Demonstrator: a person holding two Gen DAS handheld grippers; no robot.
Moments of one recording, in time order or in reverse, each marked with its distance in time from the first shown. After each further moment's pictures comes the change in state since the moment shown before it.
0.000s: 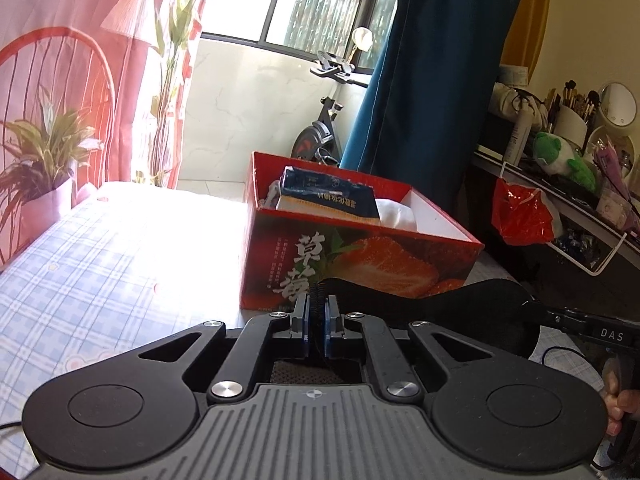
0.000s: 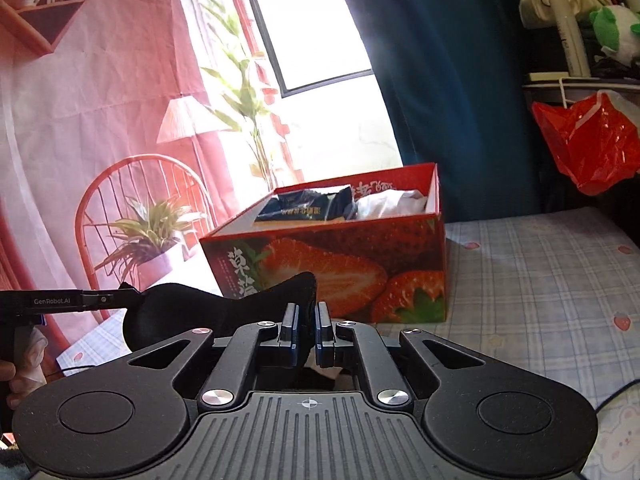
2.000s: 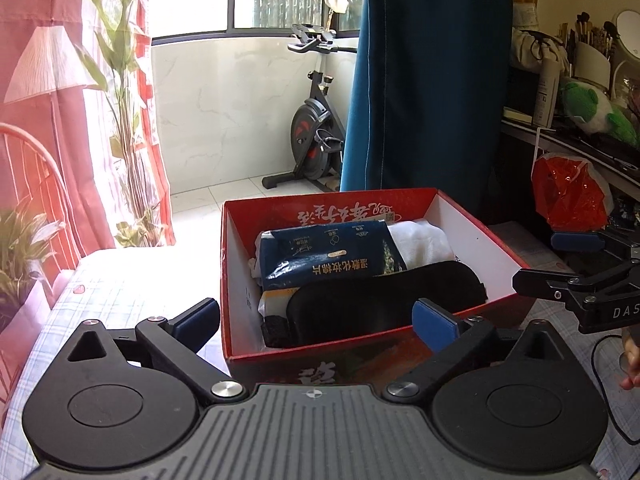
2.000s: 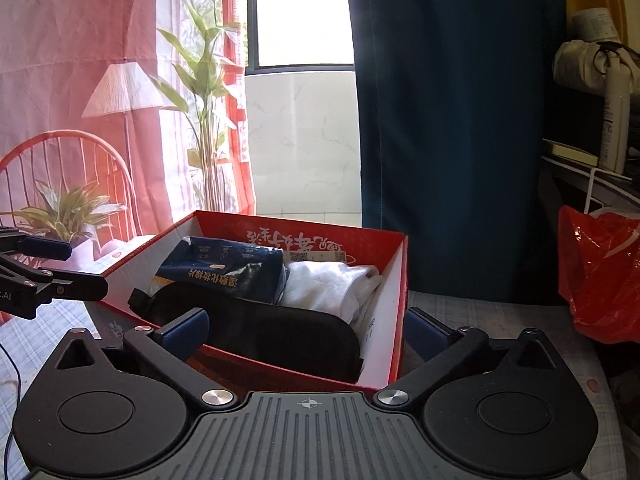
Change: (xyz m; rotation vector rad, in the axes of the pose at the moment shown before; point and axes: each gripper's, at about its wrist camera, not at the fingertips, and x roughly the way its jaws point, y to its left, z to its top) left arm 0.111 -0.028 0.096 0.186 0.129 0.074; right arm 0.119 -0.022 0.103 -0.171 0.075 -0.195
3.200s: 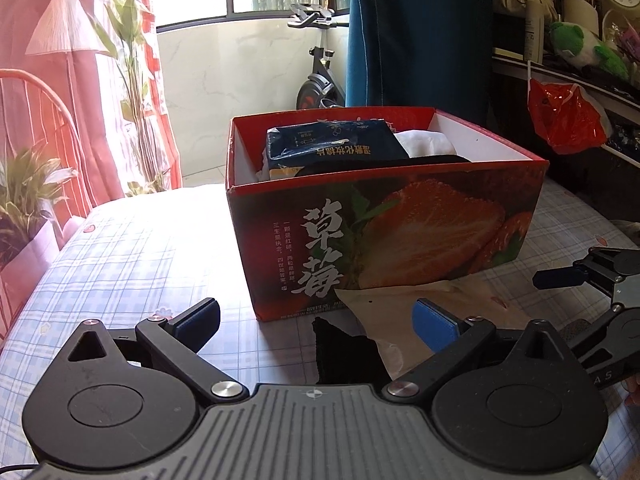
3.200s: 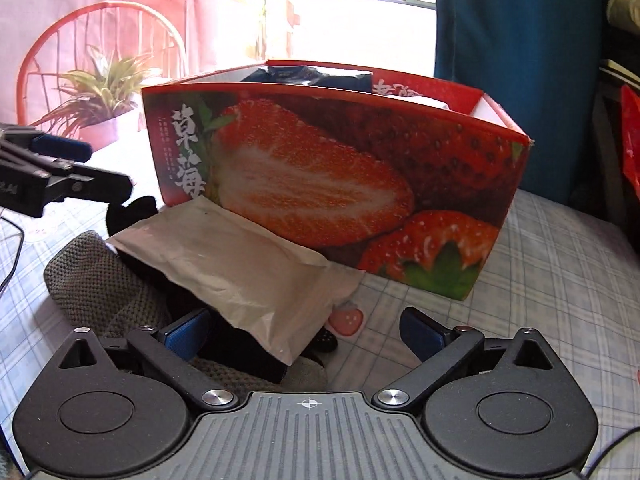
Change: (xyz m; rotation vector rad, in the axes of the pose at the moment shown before) left arm -0.002 -0.003 -0.096 0.061 0.026 0.045; right arm 0.017 0.052 -0.126 -0.096 0.211 0.078
